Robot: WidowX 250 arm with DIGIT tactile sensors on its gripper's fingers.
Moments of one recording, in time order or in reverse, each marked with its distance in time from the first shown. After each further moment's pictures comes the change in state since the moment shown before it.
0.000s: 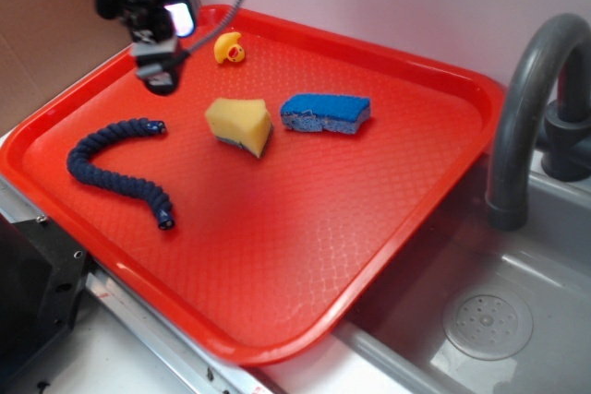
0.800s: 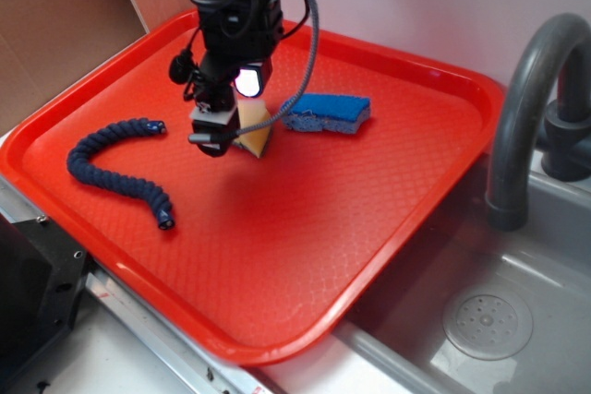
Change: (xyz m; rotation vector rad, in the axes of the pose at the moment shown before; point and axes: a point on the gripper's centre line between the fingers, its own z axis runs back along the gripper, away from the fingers) arm 0.026 -0.004 -0.051 0.011 0.068 -0.255
